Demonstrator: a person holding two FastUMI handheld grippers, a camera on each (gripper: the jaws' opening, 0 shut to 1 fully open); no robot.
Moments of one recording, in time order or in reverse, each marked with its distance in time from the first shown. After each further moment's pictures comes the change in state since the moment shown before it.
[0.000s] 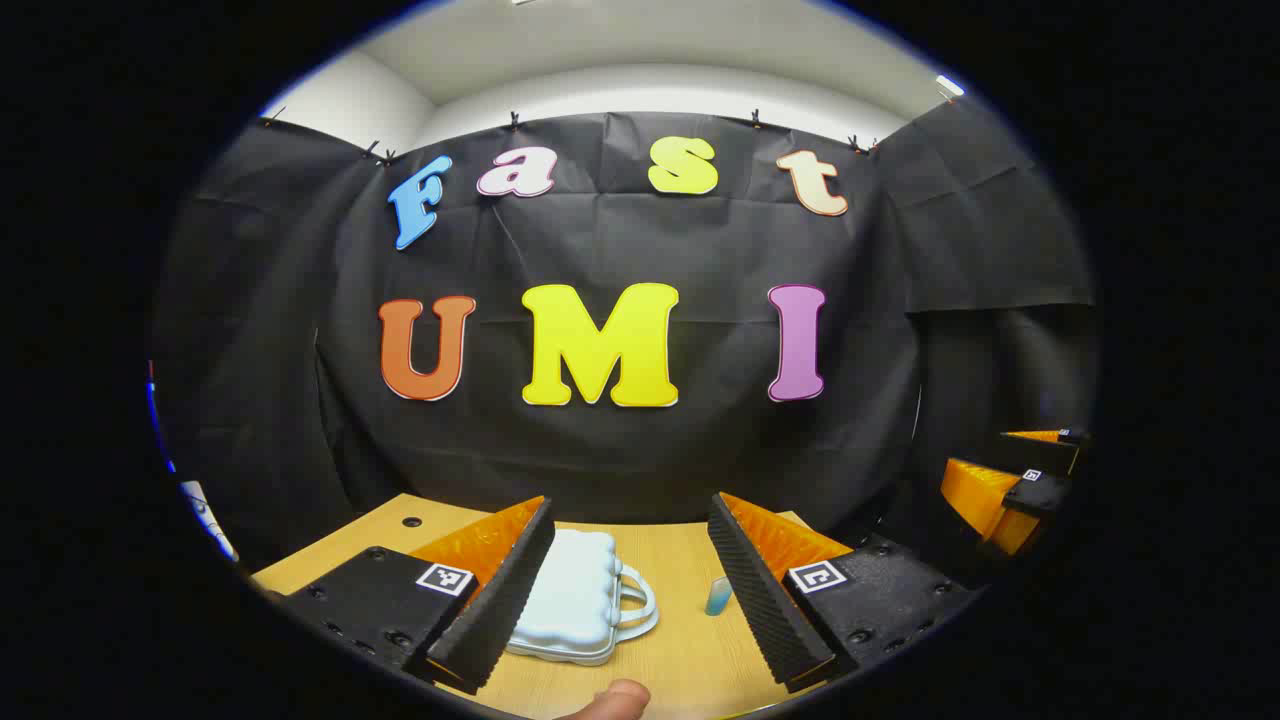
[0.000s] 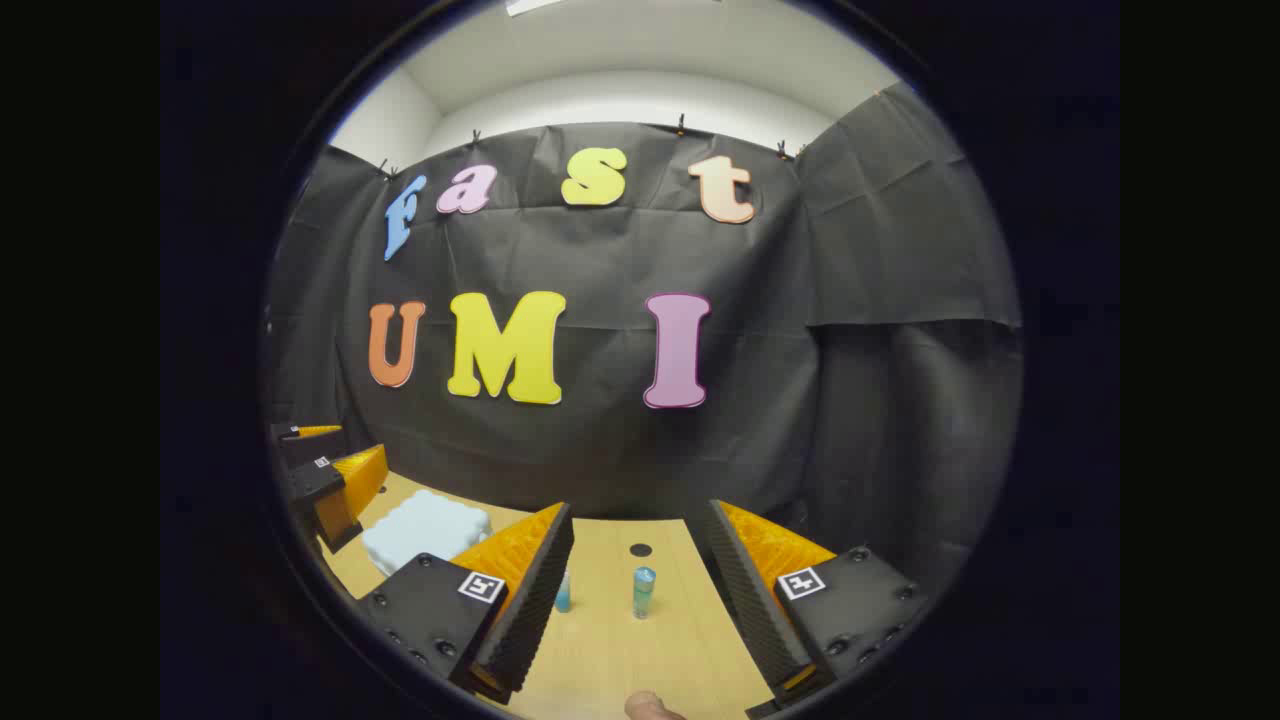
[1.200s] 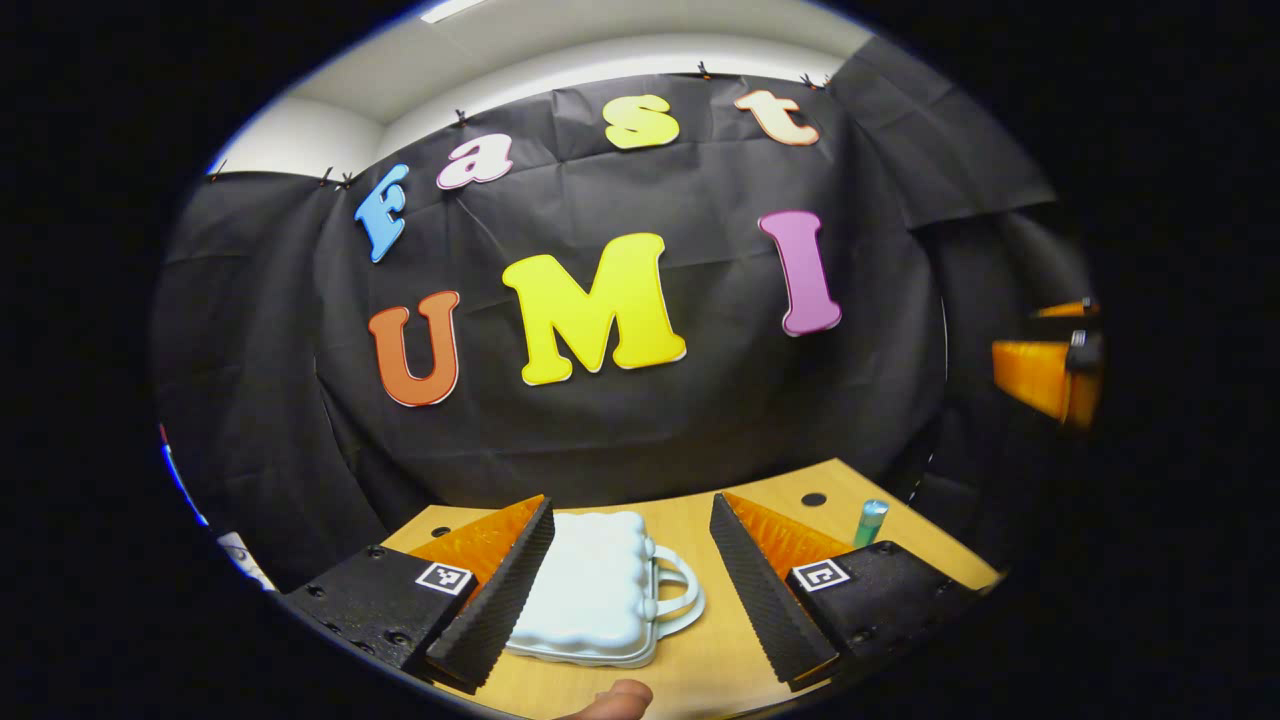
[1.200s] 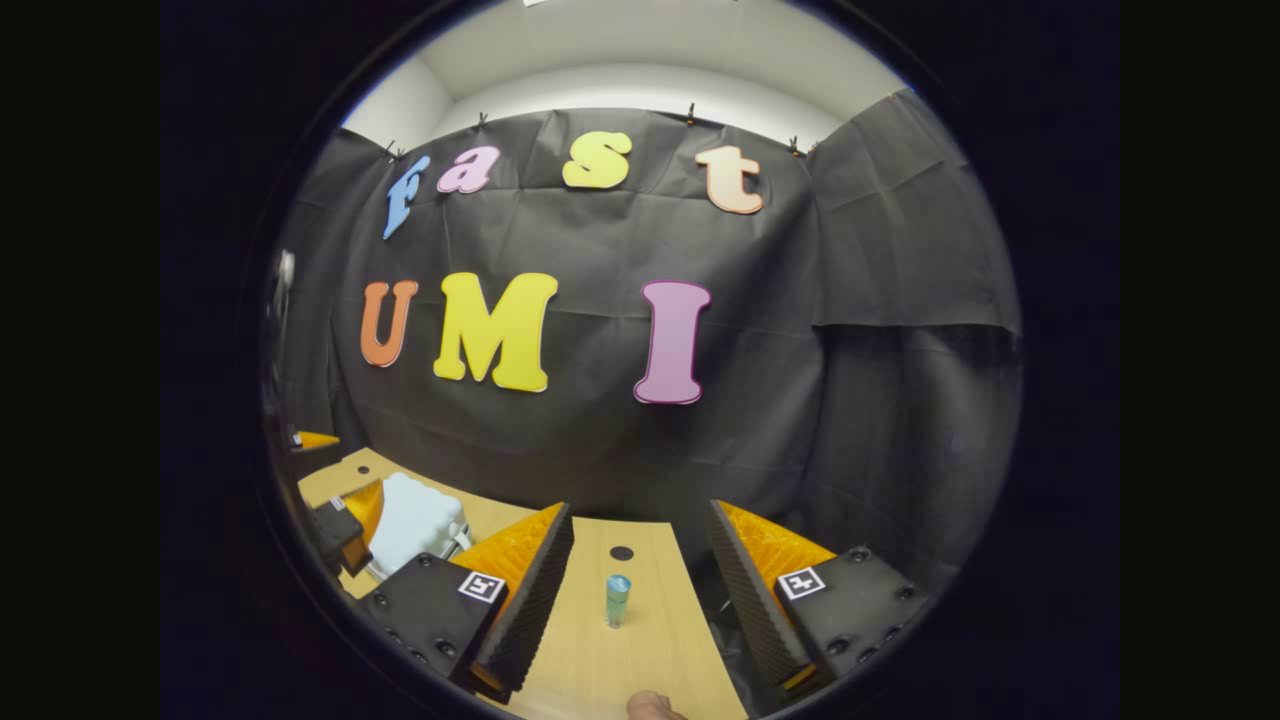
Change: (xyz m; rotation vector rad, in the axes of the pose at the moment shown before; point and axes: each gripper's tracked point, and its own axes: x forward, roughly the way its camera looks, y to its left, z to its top) left arm 0.052 0.007 -0.080 0.267 0.103 0.074; right arm 0.050 -0.034 -0.014 -0.060 -0.007 -0.011
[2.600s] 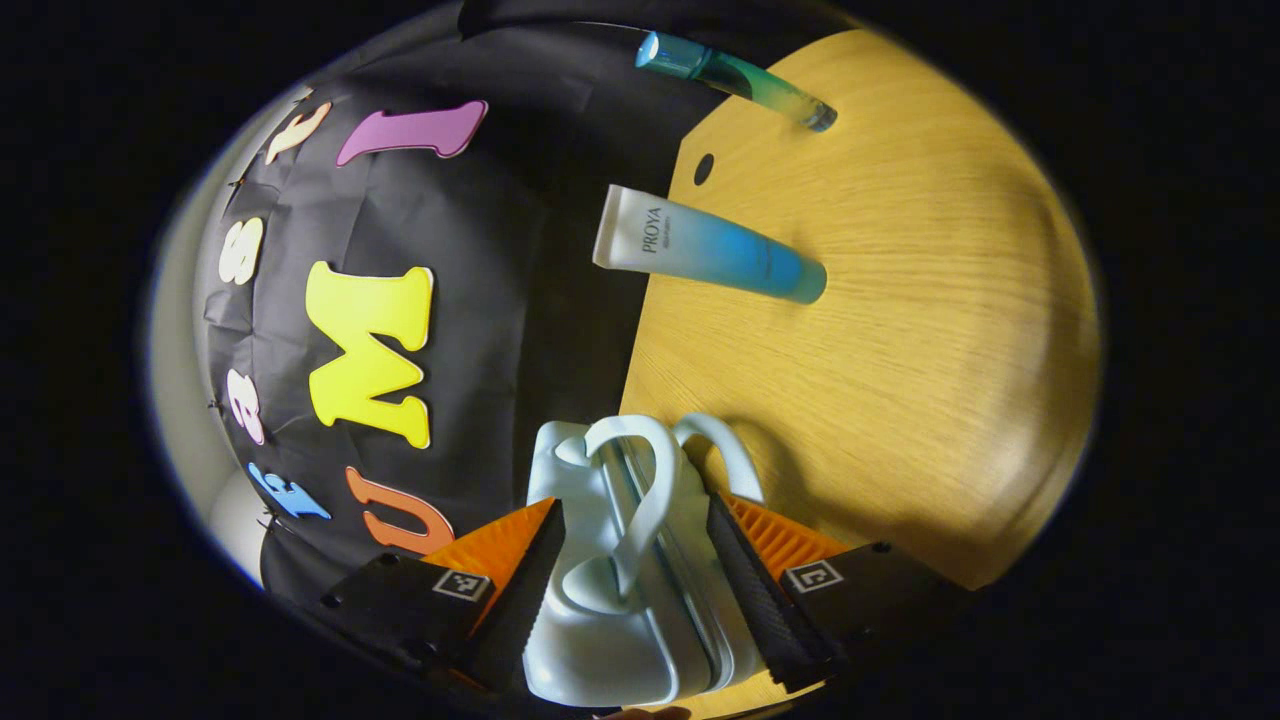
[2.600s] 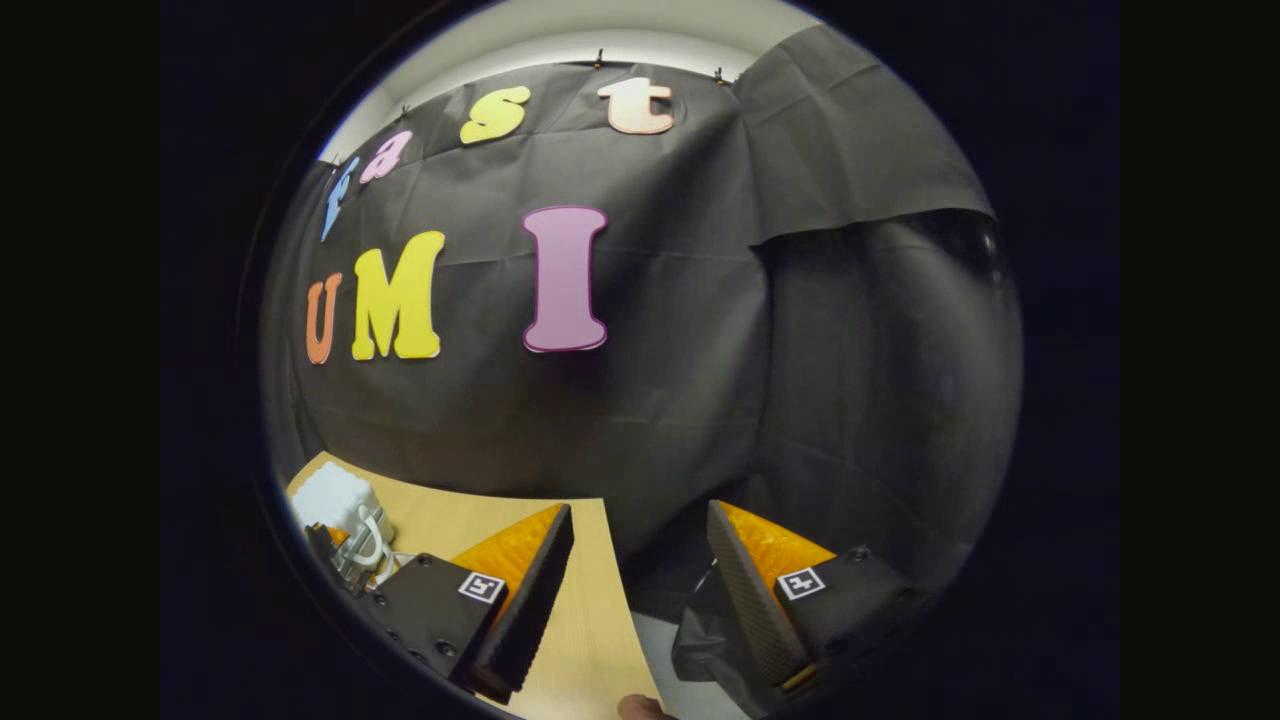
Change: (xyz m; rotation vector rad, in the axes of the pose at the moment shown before) left arm 0.121 -0.054 -0.197 1.119 0.245 -0.039; right arm 0.126 -0.141 -0.071 0.110 0.112 -0.111
